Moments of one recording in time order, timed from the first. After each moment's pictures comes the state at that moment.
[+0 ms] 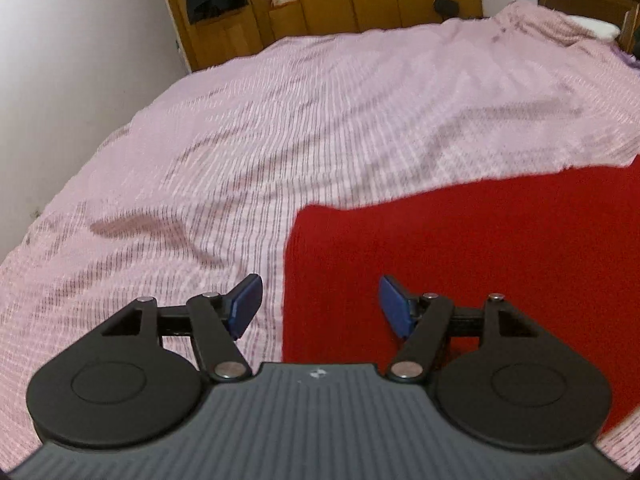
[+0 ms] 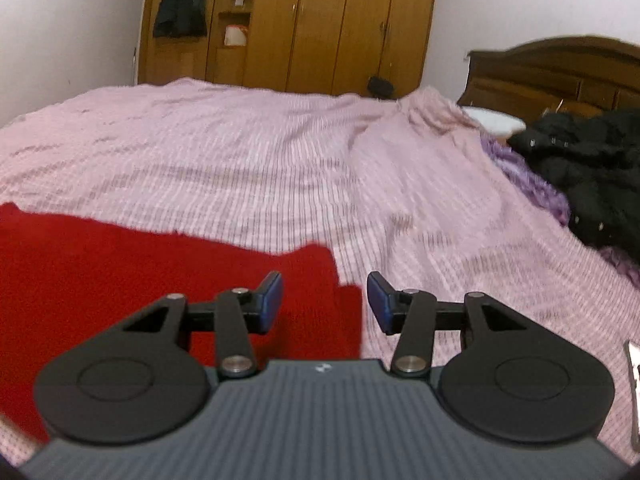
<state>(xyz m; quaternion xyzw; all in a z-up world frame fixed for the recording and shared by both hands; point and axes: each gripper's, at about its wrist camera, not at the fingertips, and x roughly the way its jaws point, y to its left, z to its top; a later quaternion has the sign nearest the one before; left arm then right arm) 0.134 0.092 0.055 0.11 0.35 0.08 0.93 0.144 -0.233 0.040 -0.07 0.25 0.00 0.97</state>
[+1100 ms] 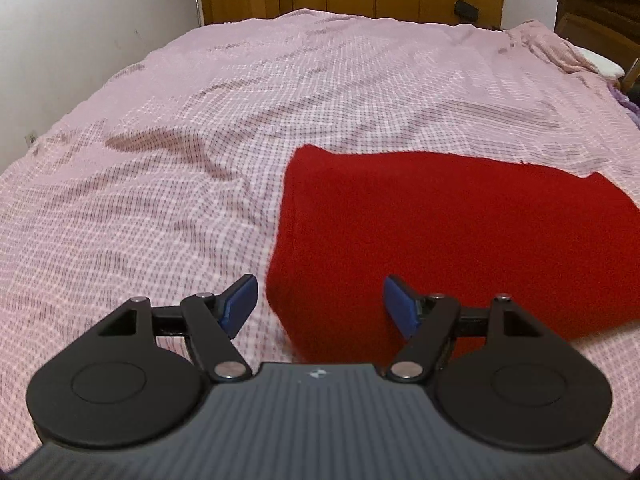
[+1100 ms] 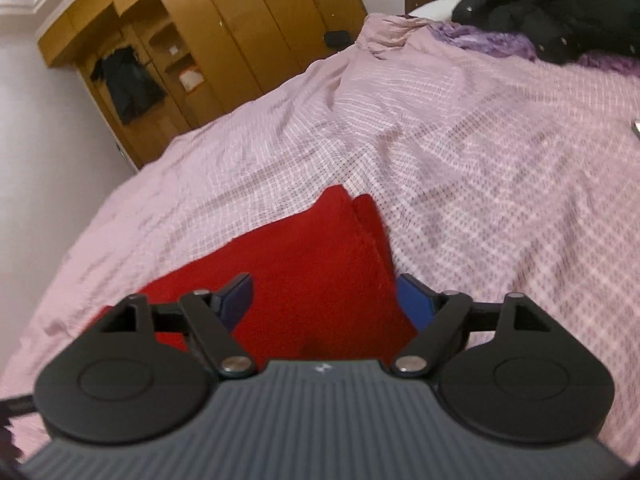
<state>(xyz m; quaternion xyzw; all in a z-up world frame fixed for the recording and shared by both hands) 0.048 0.083 0.077 0.01 0.38 0.08 0.92 0.058 -0.270 0.051 0.24 0.27 0.01 0.93</state>
